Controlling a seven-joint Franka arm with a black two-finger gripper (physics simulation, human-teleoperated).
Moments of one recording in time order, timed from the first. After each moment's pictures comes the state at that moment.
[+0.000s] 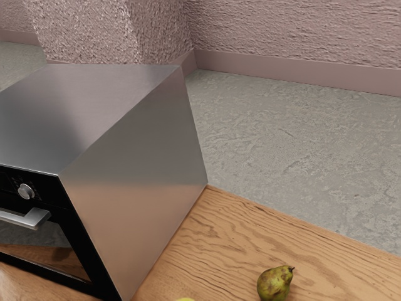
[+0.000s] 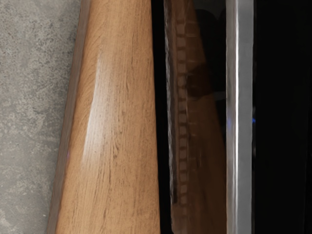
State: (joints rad) arm 0.75 -0.90 0.15 -2.12 -0.20 1.40 -0.92
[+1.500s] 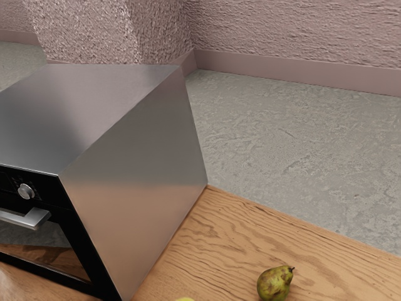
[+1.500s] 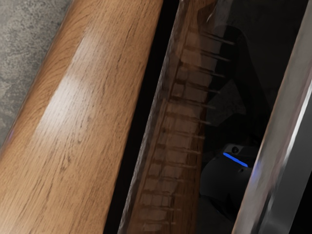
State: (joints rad) arm 0.75 -0.88 0.12 -2.36 -0.25 1.71 -1.18
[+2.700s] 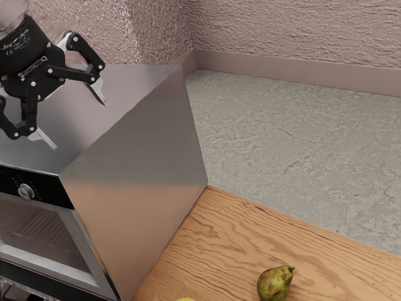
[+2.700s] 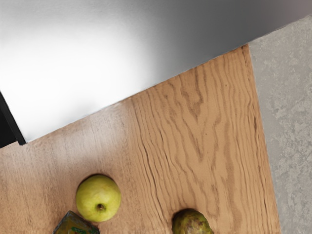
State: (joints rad) arm 1.33 -0.68 -0.63 -1.46 -0.69 1.14 -0.96
